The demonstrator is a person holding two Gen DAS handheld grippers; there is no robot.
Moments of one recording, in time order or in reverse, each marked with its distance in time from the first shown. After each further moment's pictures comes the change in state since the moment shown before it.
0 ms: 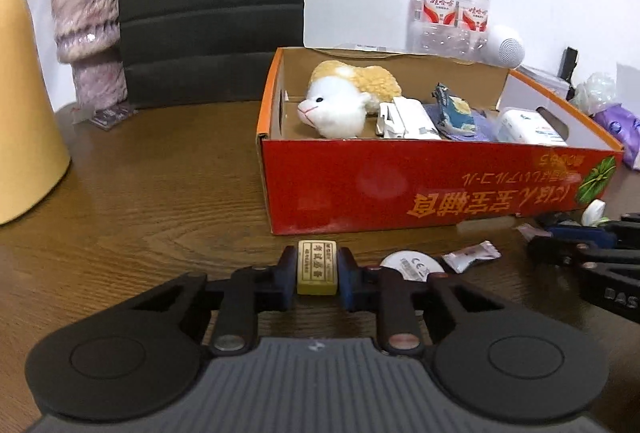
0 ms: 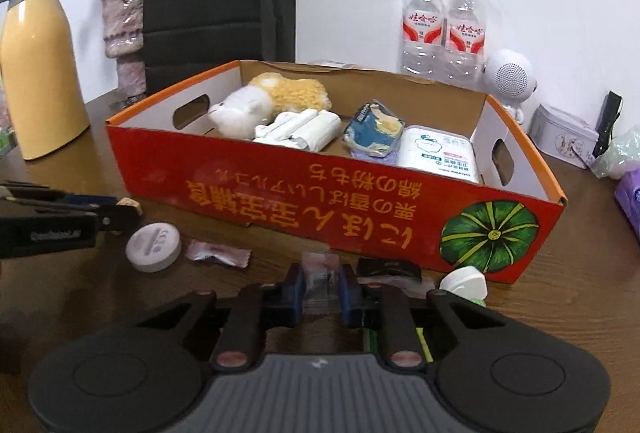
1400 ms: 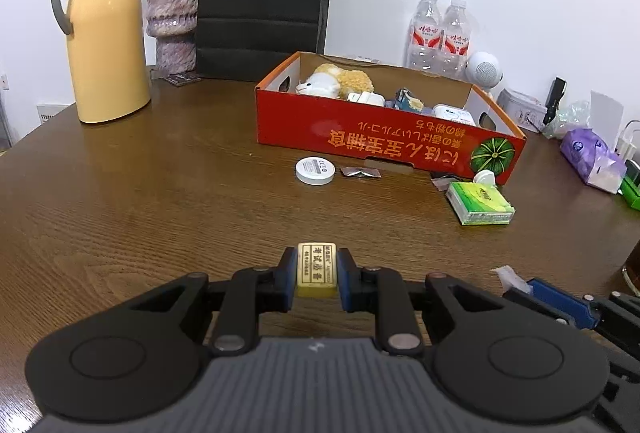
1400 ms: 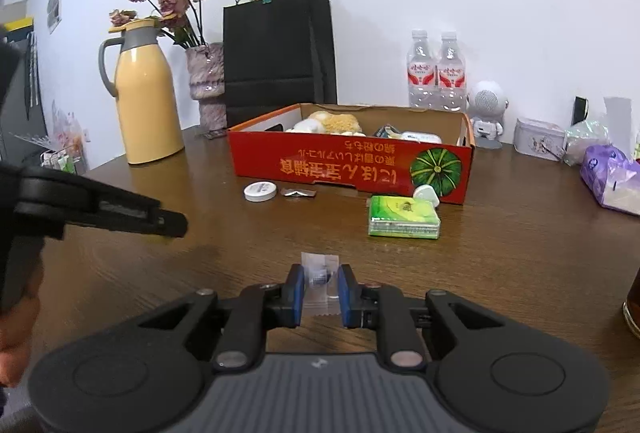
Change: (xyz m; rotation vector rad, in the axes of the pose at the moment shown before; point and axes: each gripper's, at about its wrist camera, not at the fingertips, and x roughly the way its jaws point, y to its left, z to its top) left arm -0.150 -0.099 -0.073 -0.195 -0.022 0.125; right arm -0.167 -0.009 -0.110 -0.014 -0.180 0.142
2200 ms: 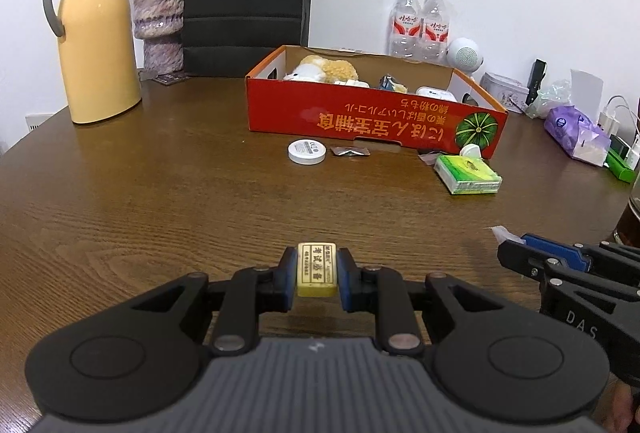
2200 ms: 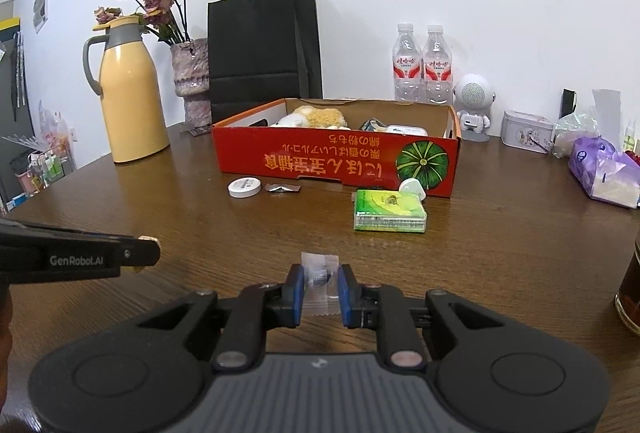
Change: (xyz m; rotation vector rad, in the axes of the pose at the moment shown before) left arm -0.012 0.009 -0.021 0.056 0.002 -0.041; right arm 0.003 -0.007 -0.001 0.021 0.024 -0.033
